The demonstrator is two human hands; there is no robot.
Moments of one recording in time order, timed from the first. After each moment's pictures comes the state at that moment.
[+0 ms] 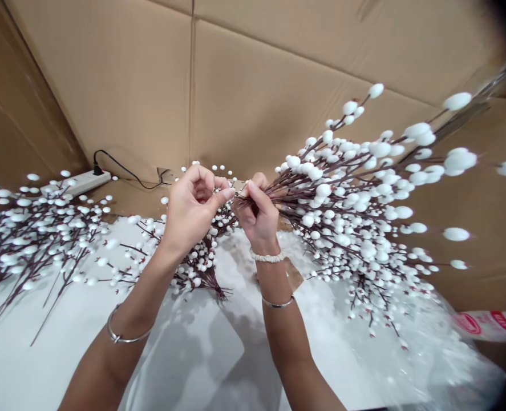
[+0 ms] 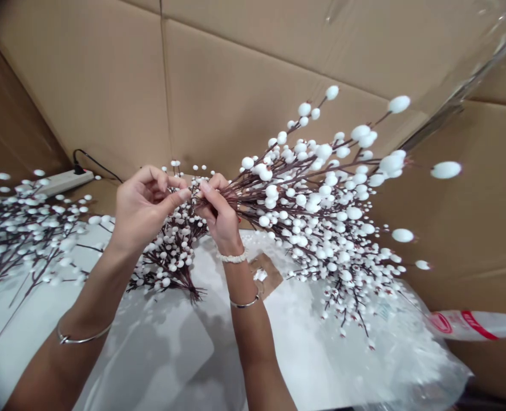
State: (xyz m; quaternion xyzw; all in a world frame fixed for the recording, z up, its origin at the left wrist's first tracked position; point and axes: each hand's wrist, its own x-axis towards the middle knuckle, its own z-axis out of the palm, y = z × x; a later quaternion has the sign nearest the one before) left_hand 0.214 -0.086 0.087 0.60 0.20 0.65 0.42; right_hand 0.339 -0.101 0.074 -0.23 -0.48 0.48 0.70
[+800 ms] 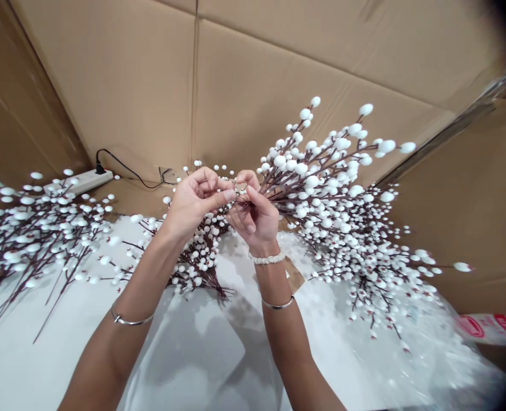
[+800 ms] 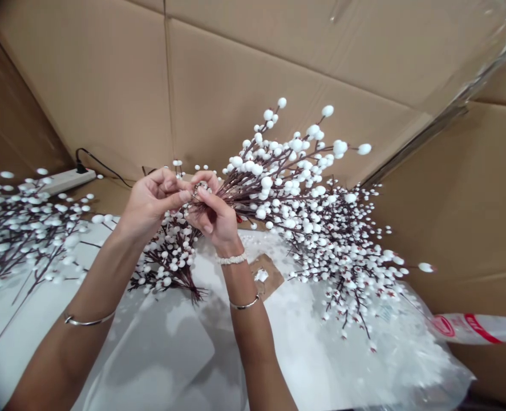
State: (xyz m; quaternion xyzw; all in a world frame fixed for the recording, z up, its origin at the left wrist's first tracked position) left_hand 0.210 -0.067 0.078 0.57 0.14 0.57 0.58; right_hand 0.331 -0.107 0.081 -0.18 -0.47 0.60 0.63
